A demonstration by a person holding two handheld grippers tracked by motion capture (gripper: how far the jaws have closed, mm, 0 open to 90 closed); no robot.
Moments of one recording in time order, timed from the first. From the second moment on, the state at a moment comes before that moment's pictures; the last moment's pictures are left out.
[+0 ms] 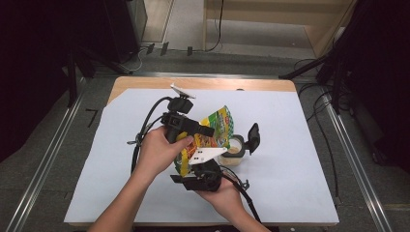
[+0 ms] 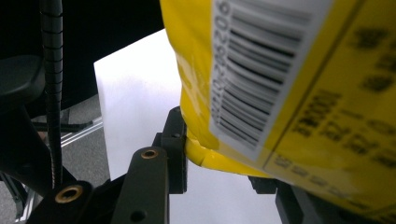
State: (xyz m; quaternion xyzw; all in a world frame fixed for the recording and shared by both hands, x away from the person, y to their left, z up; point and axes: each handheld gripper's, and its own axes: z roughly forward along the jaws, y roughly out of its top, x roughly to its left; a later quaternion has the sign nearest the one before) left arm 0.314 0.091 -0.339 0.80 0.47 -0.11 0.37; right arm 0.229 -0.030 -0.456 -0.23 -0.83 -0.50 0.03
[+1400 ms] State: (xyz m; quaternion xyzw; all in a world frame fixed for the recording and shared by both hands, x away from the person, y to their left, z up) left arm 0.330 0.087 -0.340 0.79 0.47 -0.13 0.38; right arm 0.236 -0.039 -0.449 -0.25 -0.83 -0.51 0.02
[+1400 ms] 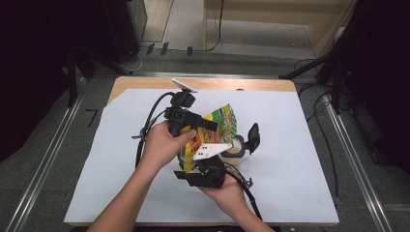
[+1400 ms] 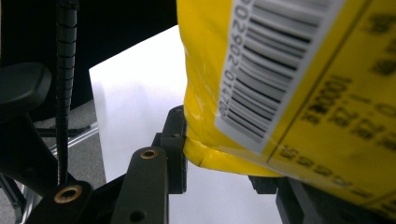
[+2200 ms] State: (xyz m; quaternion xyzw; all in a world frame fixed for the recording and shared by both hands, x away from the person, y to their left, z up) left arm 0.334 0.094 -0.340 0.78 0.48 -0.13 0.39; right arm 0.236 -0.039 -0.445 -0.24 -0.83 -0.51 0.03
